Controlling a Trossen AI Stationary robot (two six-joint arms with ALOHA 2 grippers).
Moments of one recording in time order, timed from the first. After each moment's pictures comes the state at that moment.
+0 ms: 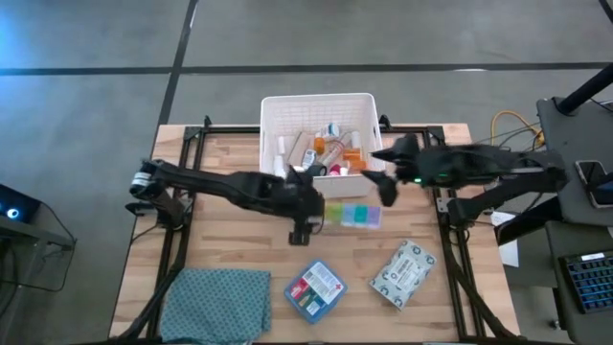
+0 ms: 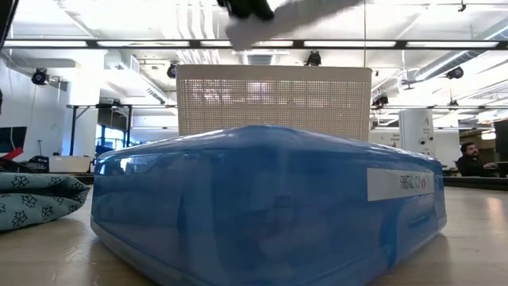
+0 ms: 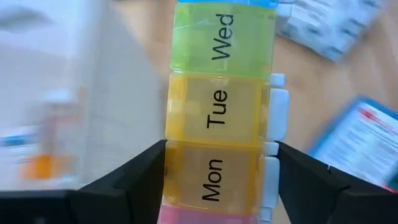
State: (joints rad) left arm -0.15 1.72 1.71 -0.84 -0.24 0.02; right arm 0.15 1.13 1.37 -0.76 0.51 0.47
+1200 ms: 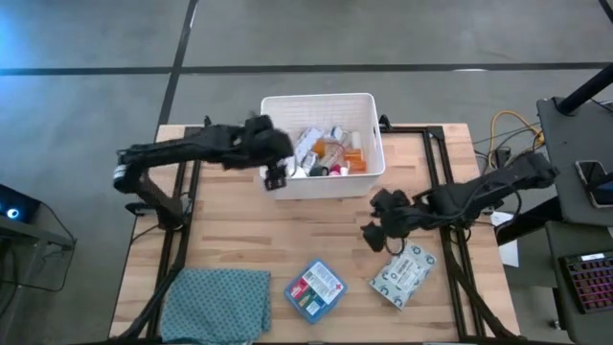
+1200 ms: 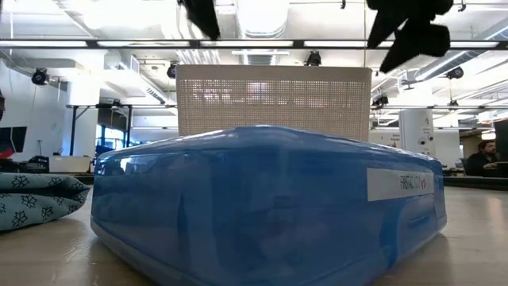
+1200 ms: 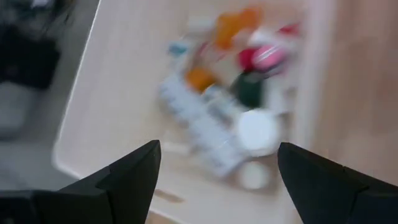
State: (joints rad) left arm 0.09 1.56 1.77 -1.16 -0.47 0.06; right arm 0.35 1.25 1.05 -0.81 0.34 1.03
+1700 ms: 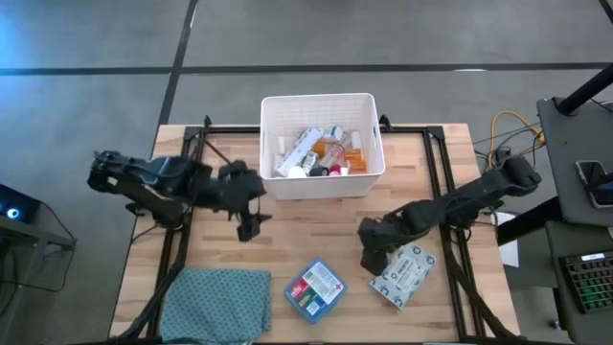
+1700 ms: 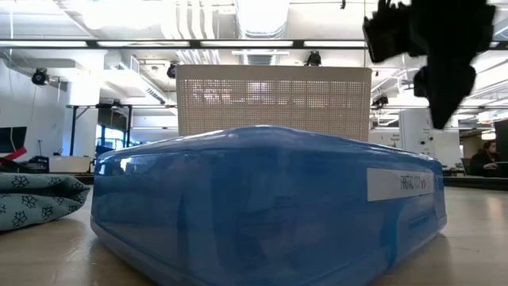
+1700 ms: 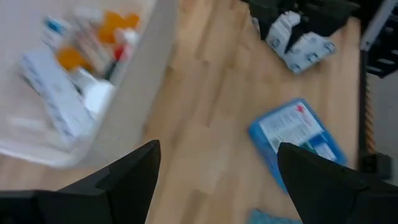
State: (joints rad) left arm -0.28 1.36 1.66 -1.16 -0.32 -0.50; right arm 0.36 1.47 0.99 -0.75 -0.07 0.97
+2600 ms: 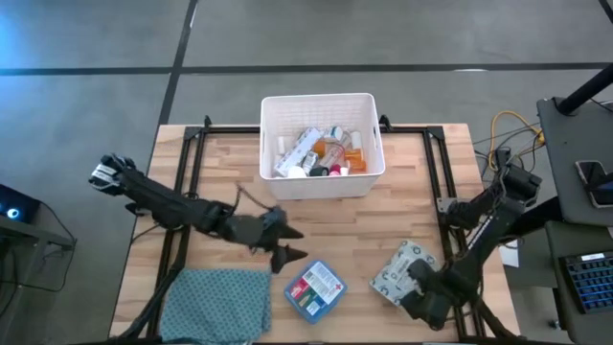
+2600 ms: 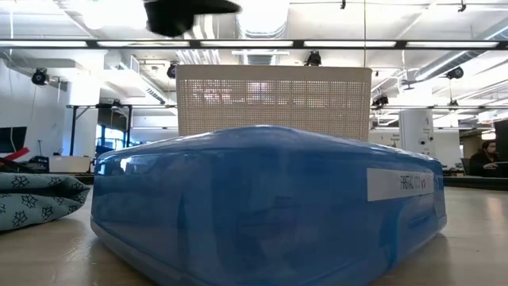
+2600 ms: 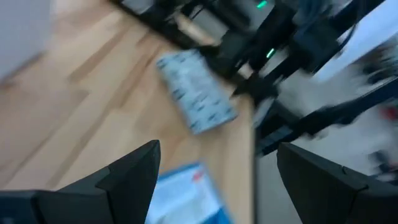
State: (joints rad) left arm -0.35 1.38 1.01 -0.02 -0.24 -0.76; right arm 0.99 1.54 0.96 -0.87 -0.08 2.05
